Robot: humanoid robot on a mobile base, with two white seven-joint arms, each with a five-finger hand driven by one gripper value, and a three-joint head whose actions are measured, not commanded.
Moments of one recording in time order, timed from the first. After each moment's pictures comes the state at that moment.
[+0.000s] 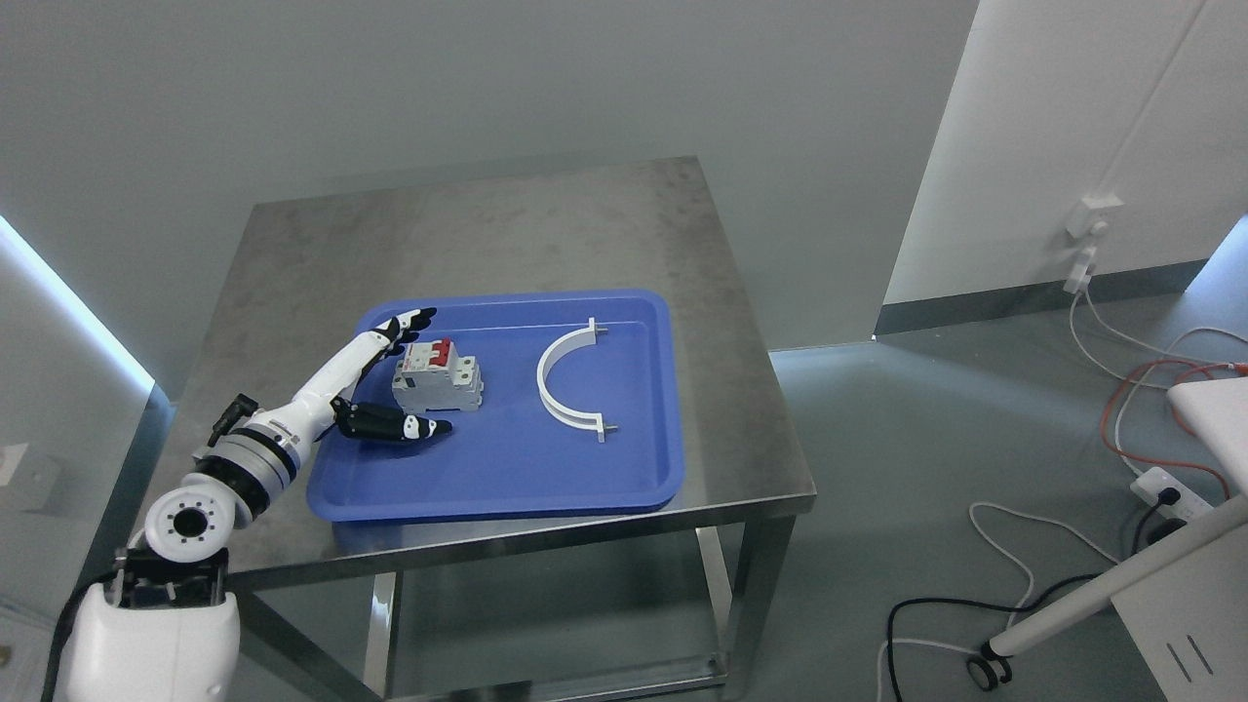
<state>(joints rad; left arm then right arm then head) -0.54 0.19 0.09 -1.49 -0.45 0.10 -0.65 0.09 0.00 0.00 -0.24 0.07 0.09 -0.14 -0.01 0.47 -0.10</state>
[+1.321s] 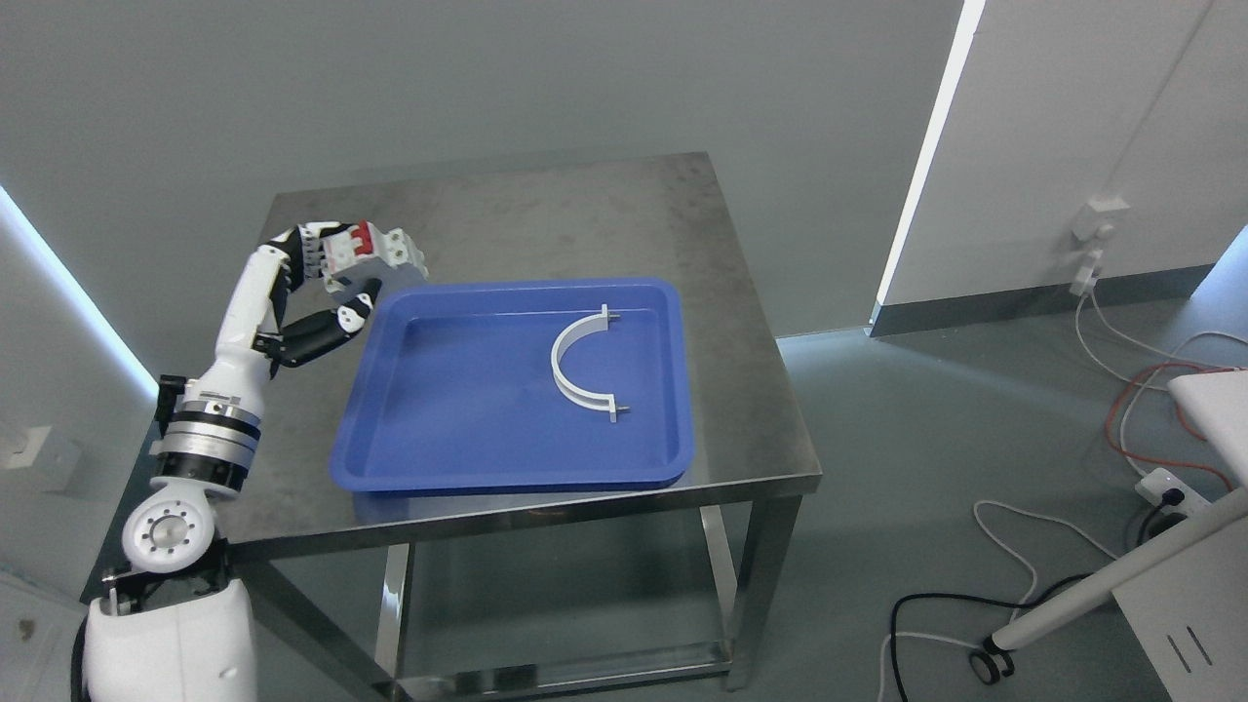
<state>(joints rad) -0.57 0.03 0.32 -1.49 -0.27 -0.21 -0.32 0.09 0.00 0.00 -0.24 0.07 0.09 -0.13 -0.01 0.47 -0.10</state>
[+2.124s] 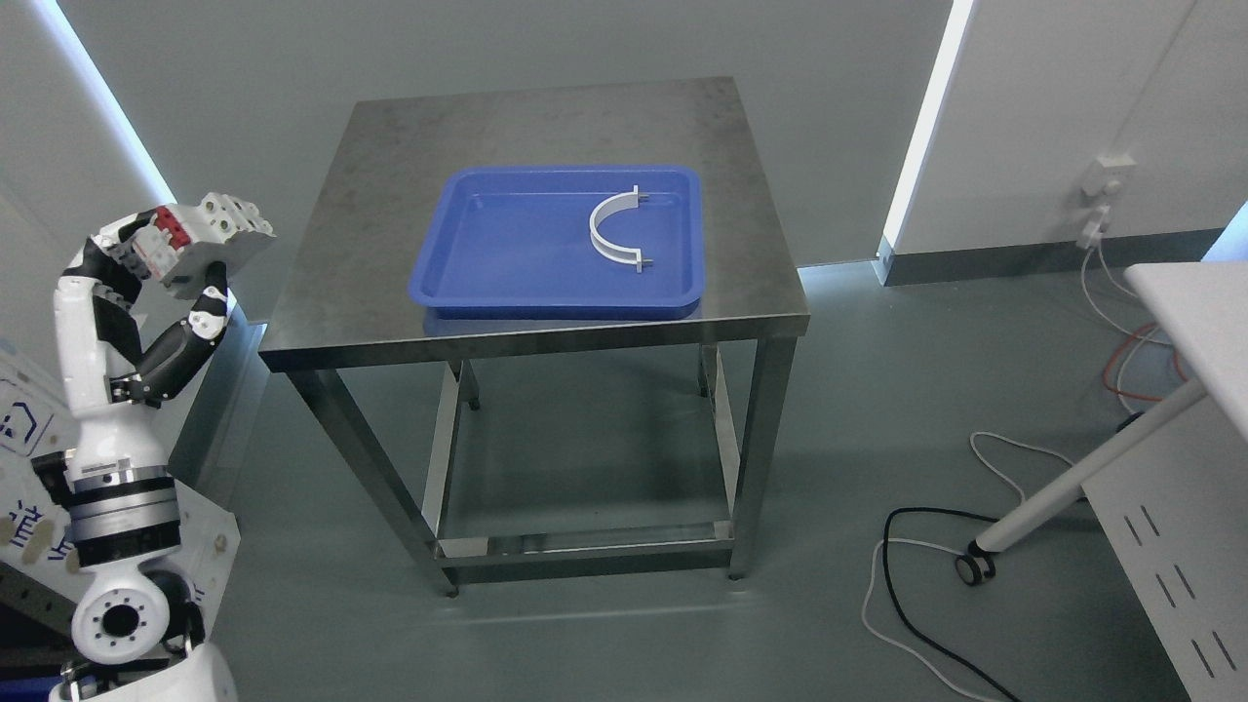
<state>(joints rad) -0.45 0.01 0.40 -1.59 -0.15 -0.35 -0.13 0.09 0.00 0.00 -0.24 0.07 0.09 -0.14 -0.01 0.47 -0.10</state>
